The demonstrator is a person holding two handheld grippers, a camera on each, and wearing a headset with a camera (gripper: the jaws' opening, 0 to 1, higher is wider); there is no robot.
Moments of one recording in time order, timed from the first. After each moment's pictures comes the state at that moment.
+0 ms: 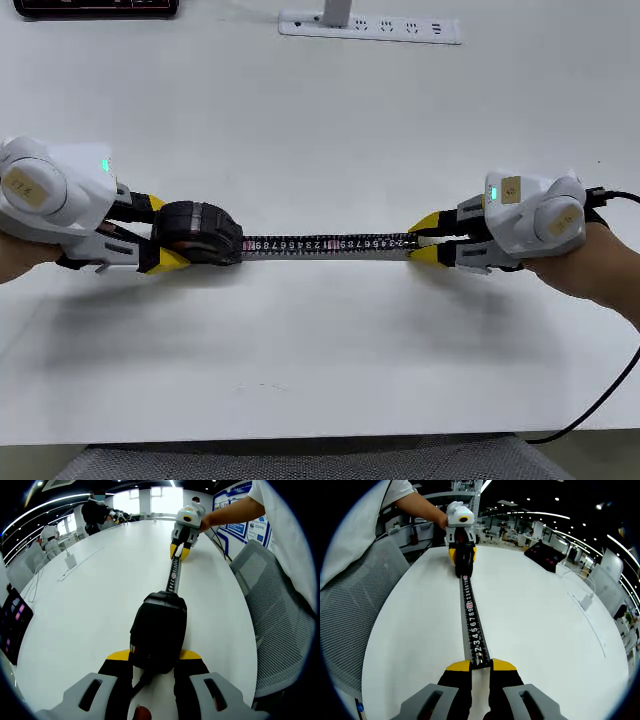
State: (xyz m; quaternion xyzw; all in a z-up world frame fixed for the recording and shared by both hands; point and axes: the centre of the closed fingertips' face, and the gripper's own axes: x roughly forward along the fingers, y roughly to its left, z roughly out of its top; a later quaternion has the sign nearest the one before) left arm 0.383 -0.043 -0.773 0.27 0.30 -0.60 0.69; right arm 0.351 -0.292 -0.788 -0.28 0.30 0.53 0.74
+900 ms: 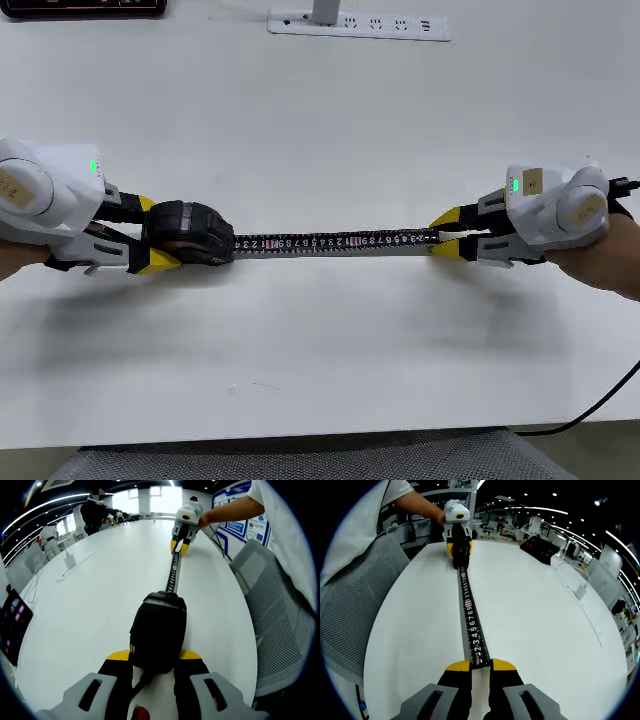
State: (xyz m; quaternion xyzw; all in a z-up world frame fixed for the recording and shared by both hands) left arm 0.381 -0.043 -0.772 0.28 0.30 -0.60 0.69; right arm 0.344 -0.326 -0.786 -0.29 0.31 0.52 0.74
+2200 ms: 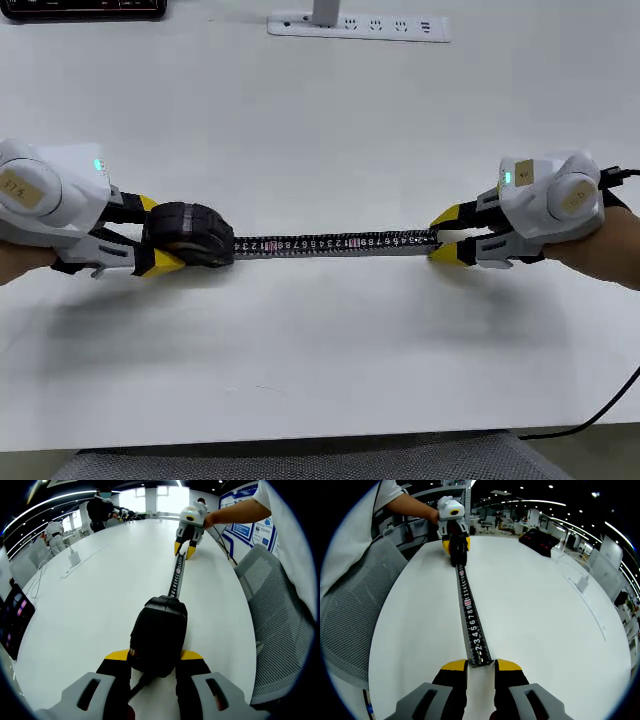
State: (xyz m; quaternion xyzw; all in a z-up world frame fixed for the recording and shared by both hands) left arm 0.383 -0.047 -0.771 0.27 0.32 -0.58 0.70; right arm 0.345 -0.327 -0.788 -0.28 0.35 0.52 0.73
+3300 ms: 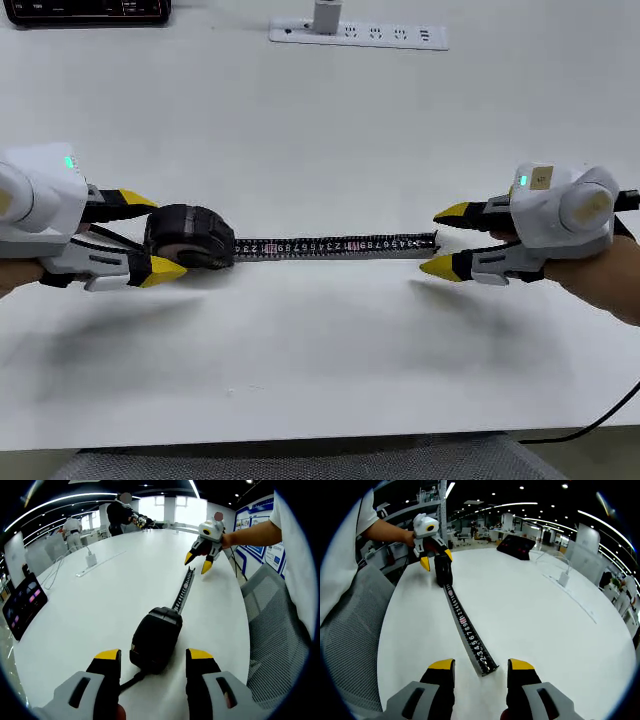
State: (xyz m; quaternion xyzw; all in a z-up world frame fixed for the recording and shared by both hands) left arm 0.378 -0.039 -0.746 0.21 0.31 -0.54 0.76; right arm 0.340 -0.316 -0.765 -0.20 0.34 0.45 0.80
